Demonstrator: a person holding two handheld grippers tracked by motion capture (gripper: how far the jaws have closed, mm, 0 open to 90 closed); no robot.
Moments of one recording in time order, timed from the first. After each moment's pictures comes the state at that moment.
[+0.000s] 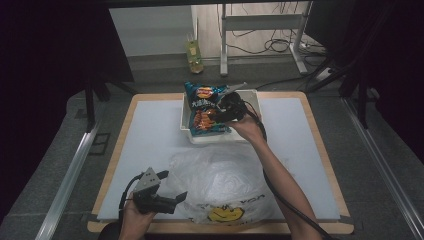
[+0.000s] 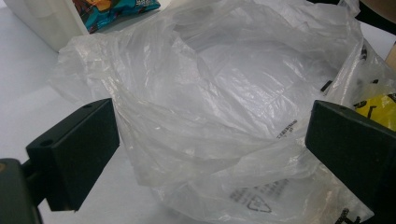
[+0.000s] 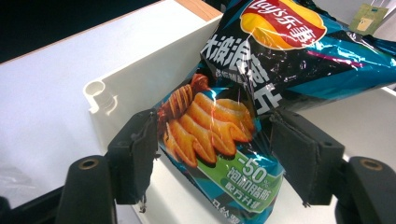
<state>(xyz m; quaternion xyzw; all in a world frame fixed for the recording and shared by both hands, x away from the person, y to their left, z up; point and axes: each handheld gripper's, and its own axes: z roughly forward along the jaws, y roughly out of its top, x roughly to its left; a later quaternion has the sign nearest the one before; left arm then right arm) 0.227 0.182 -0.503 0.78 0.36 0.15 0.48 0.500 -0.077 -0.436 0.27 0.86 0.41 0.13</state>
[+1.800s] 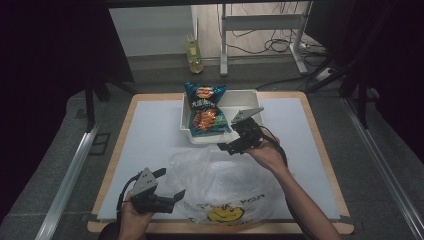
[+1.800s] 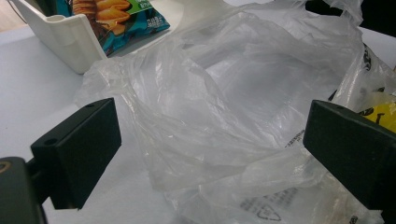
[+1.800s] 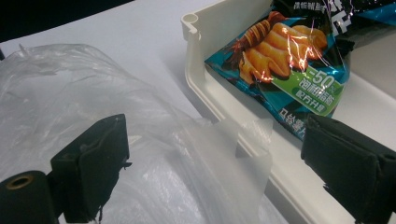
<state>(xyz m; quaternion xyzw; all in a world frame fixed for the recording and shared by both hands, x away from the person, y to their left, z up) 0.222 0.185 -0.497 0.77 0.35 0.19 0.49 0.409 -0.120 -0.436 0.23 0.88 0.41 0.10</state>
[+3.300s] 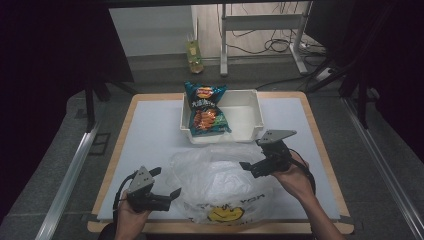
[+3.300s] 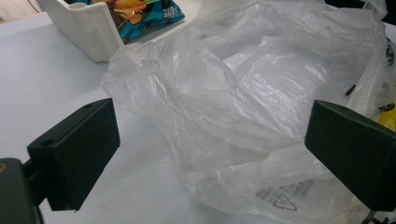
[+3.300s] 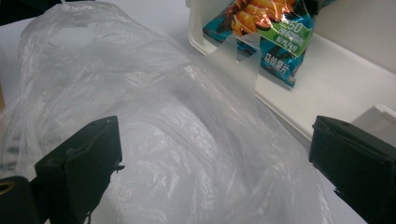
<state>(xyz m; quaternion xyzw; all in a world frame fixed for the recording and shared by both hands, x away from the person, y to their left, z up) 0.225 0.193 -0.497 0.77 0.37 0.19 0.48 0.340 -0.186 -0.432 0.25 0.86 0.41 0.13</state>
